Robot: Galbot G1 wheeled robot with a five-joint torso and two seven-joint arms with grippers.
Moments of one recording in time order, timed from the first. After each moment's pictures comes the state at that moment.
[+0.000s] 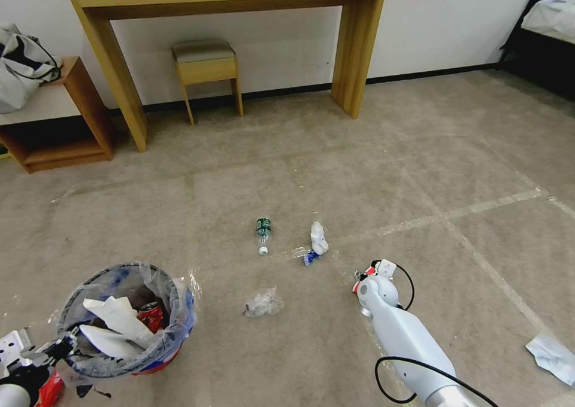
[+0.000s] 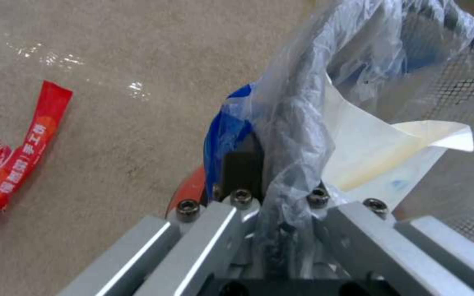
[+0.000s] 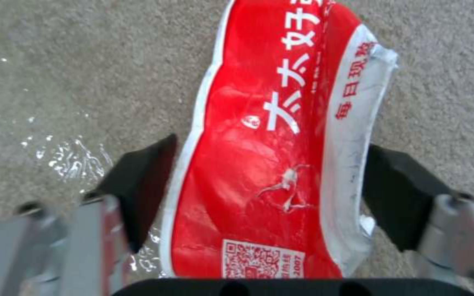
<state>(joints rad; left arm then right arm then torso) 1.75 -1.42 -1.26 -2.15 -0.93 0.69 0.01 -0.79 1.37 0.22 1.03 0.84 -0.33 0.67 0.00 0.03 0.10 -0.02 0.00</state>
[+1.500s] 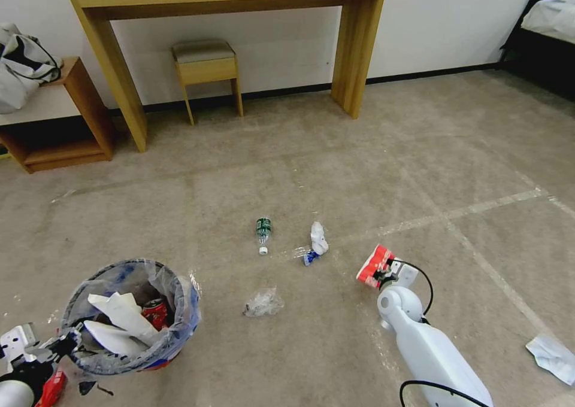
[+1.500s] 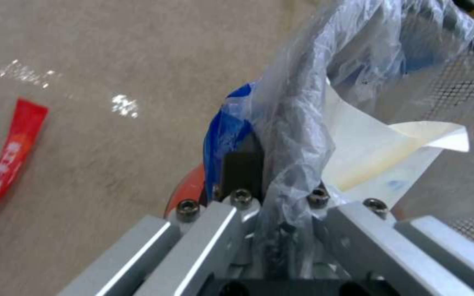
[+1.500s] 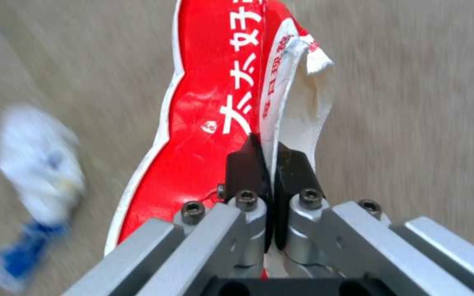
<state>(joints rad) 1.73 -1.38 -1.24 -2.19 -0.97 0.71 -0.01 -0.96 1.21 0.25 1.38 0.85 -0.18 0.53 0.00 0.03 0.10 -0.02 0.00</state>
